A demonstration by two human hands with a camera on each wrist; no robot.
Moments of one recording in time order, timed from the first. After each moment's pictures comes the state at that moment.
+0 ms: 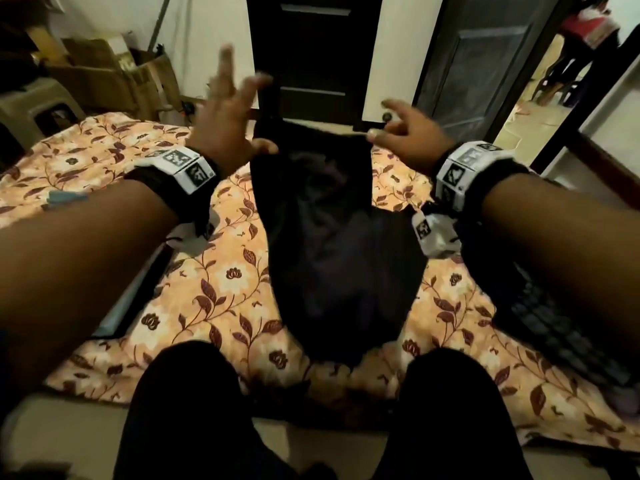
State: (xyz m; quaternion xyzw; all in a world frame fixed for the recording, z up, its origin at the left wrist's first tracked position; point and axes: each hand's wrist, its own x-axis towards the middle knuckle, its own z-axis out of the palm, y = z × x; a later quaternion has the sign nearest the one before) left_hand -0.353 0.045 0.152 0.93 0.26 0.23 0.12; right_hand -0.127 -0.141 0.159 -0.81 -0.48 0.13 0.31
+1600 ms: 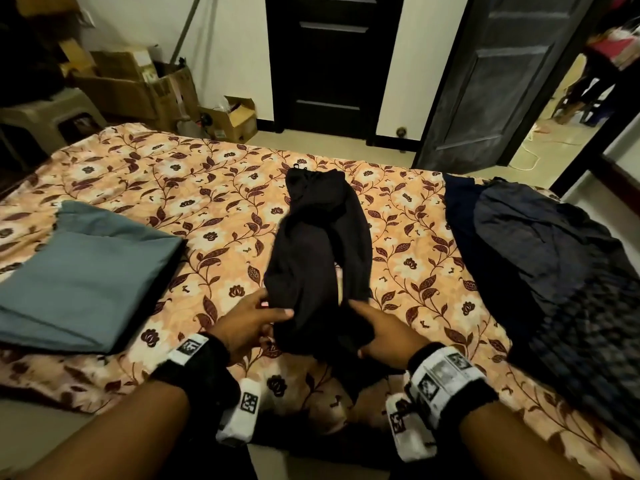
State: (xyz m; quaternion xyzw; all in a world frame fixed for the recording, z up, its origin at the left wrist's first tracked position) left_hand -0.395 -0.041 -0.014 0.51 0.37 0.12 0.76; right_hand -0.202 -0.205 -0.010 -0.78 -0.47 0.37 0.17
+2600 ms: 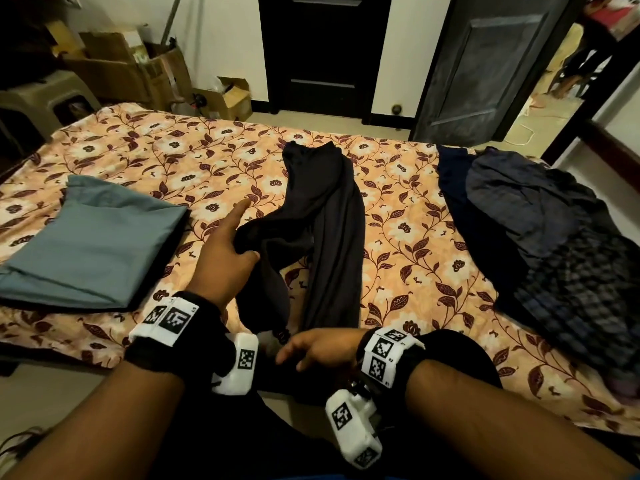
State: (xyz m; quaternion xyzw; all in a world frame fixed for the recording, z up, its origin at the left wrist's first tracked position) left_hand -0.436 -0.070 0.040 0.73 0.40 0.28 0.49; right_hand -0.308 -0.206 -0.044 -0.61 -0.48 0.61 0.13
